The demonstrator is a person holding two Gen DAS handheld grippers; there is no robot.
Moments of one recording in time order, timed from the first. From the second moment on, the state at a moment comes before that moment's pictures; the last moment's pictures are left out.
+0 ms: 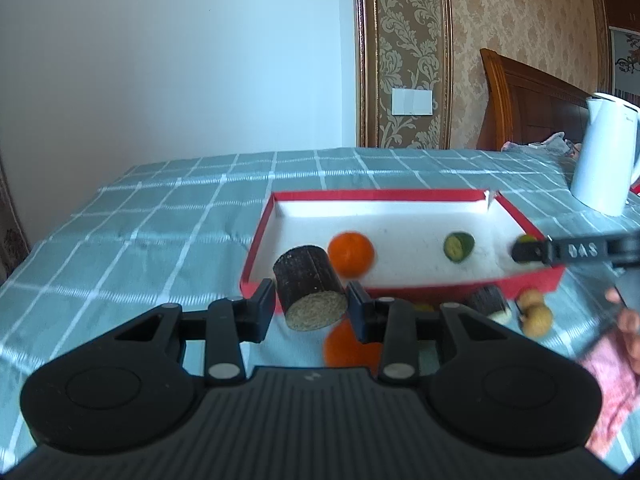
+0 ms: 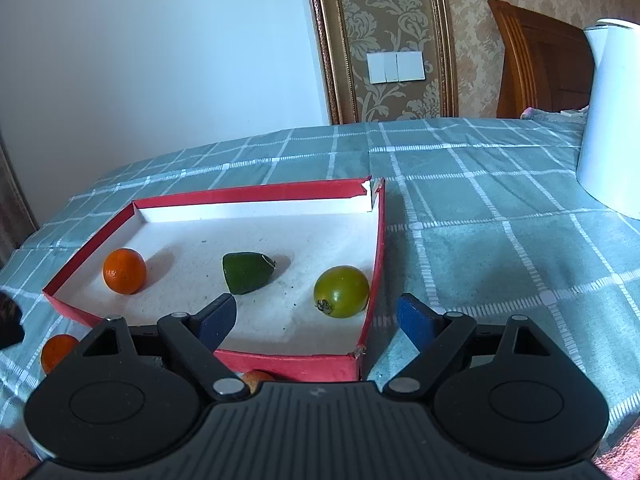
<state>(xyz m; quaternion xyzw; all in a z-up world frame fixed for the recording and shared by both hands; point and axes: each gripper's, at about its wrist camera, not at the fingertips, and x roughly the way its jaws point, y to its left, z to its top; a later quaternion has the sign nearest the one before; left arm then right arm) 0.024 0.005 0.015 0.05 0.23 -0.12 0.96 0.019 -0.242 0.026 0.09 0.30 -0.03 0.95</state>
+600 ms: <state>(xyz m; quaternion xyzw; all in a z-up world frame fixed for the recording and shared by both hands) 0.139 -0.021 -0.002 0.07 0.26 -0.12 0.96 0.018 -0.231 0.025 0.08 0.29 -0.02 0.95</state>
